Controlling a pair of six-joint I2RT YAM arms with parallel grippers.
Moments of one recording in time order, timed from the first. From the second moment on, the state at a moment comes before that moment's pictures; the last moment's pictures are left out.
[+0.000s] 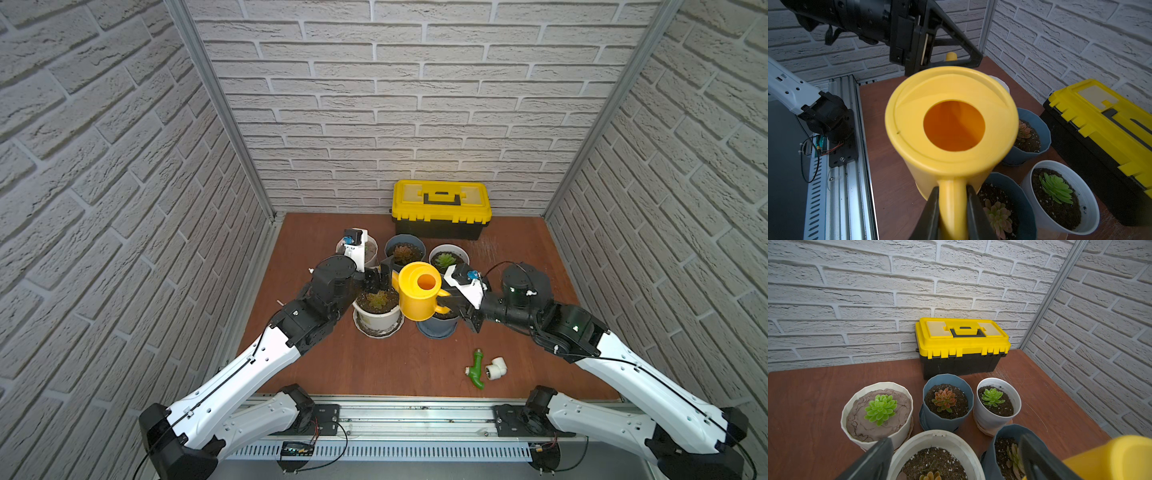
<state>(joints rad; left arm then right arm) -0.63 0.98 0.95 -0.25 -0.25 -0.30 0.76 0.93 1.07 -0.55 -0.17 -0.16</state>
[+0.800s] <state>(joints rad) -0.63 0.81 0.93 -0.37 -0.25 -0.27 0.76 0.83 0.97 -0.34 -0.17 -0.10</state>
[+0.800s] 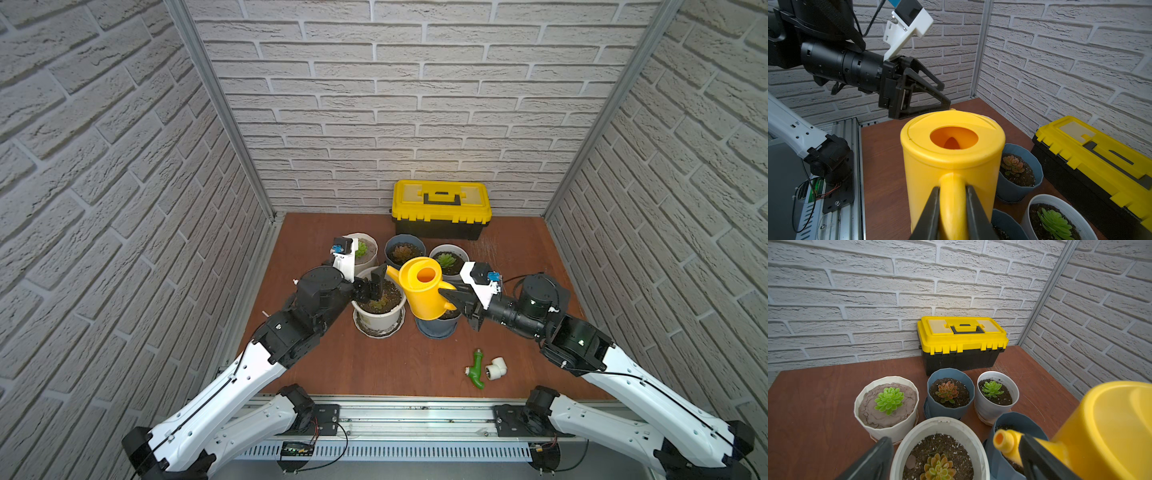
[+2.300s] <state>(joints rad) -0.51 0.43 0.72 -0.64 0.00 -0.08 0.56 1.80 2.07 -1.15 0.00 -0.27</state>
